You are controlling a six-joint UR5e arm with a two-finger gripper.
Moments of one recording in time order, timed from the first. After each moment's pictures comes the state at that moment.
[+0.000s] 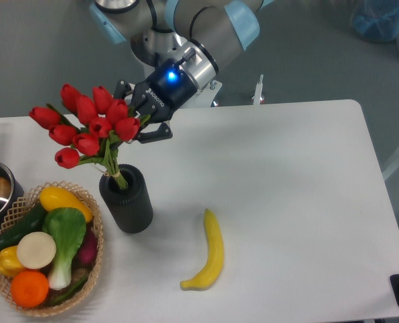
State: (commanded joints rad) arm 2.62 -1.52 -2.02 -0.80 0.25 0.94
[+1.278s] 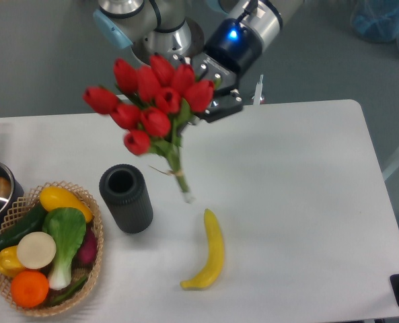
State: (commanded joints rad) arm 2.75 -1.59 -1.78 -0.79 0.64 1.10
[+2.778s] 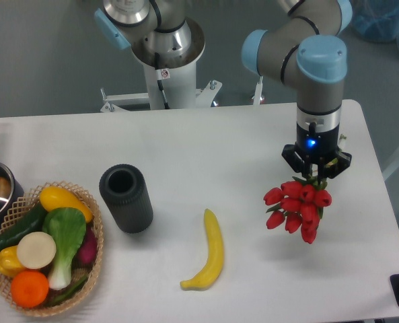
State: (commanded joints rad) arm 2.73 -1.93 -1.61 -0.88 1.53 1.11
